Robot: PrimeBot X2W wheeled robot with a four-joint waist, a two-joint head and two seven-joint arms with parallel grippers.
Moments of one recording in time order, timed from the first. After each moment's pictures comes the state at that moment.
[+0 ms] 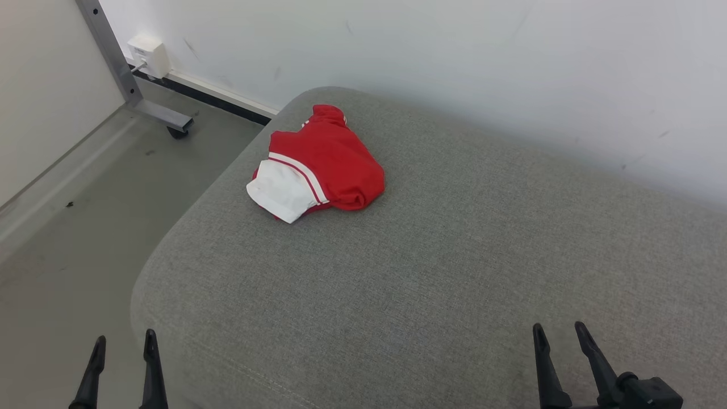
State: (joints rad) left arm 0.08 0.17 0.04 0.07 -0.26 -0.03 -0.26; right arm 0.06 -0.05 0.05 0.19 0.20 0.13 -0.26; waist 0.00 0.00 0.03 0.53
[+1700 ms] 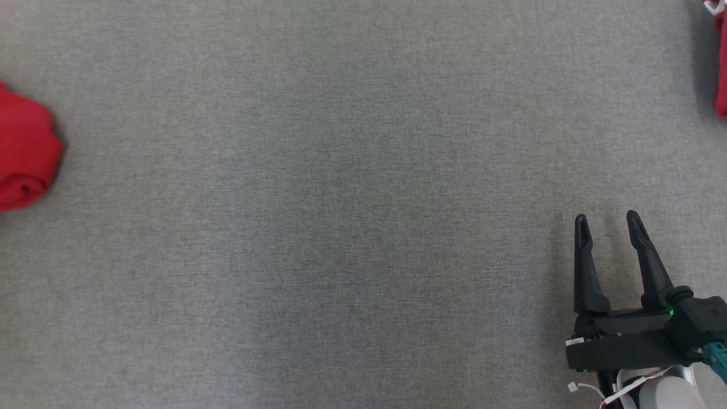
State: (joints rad) left arm -0.80 0.57 0.12 0.71 -0.50 -0.12 0.02; right arm -0.12 -0.05 -0.05 0.00 0.10 0.13 -0.22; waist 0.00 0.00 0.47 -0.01
